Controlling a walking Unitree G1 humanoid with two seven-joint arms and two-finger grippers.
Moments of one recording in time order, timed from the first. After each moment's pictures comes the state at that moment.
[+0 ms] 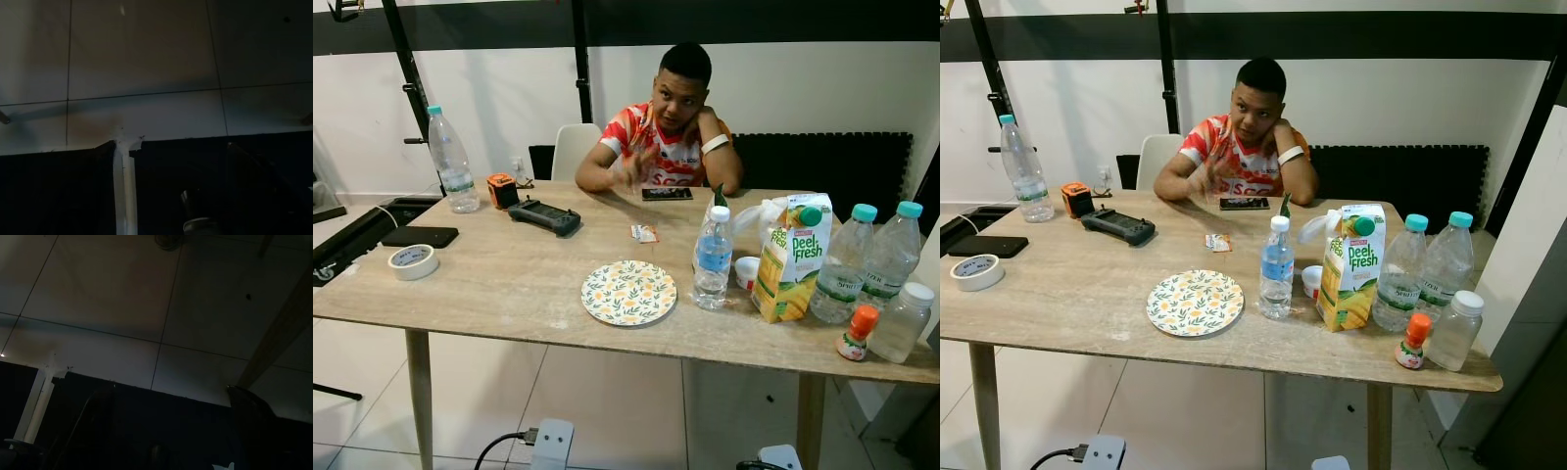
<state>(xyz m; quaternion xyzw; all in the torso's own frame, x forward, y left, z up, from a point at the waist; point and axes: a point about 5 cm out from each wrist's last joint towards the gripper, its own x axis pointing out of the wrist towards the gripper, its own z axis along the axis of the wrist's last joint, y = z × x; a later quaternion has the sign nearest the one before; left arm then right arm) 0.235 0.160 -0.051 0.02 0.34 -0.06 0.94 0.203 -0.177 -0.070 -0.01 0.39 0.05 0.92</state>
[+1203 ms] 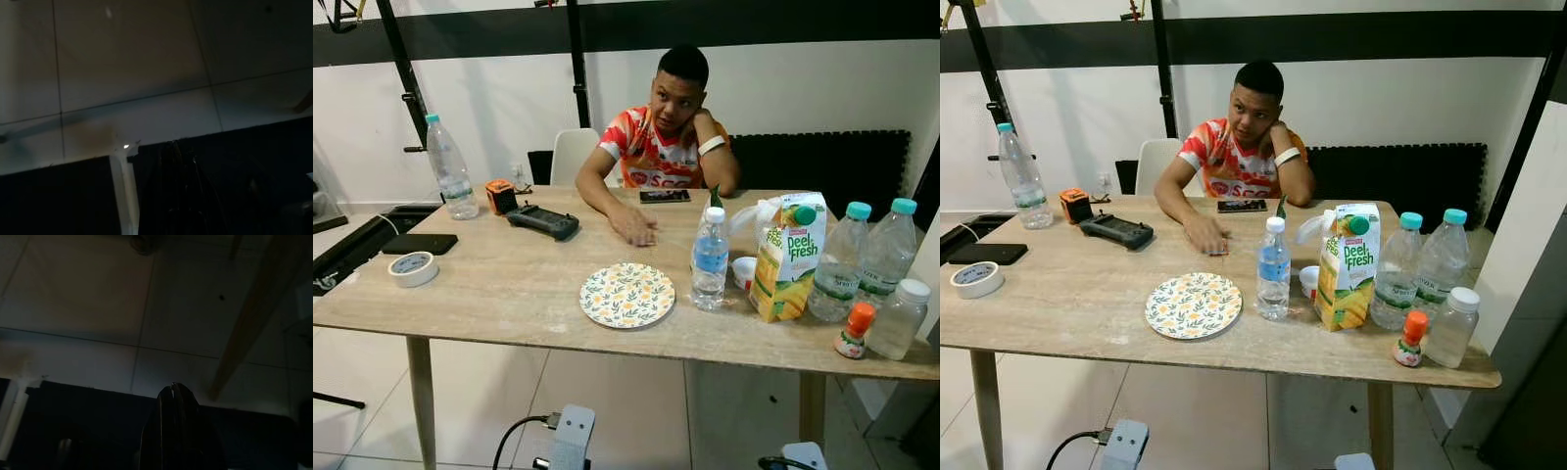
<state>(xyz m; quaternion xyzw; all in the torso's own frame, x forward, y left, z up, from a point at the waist) 0.249 0.145 -0.045 0.06 0.35 -0.08 0.93 0.205 -0.209 -0.065 -0.03 0.38 0.00 0.92</state>
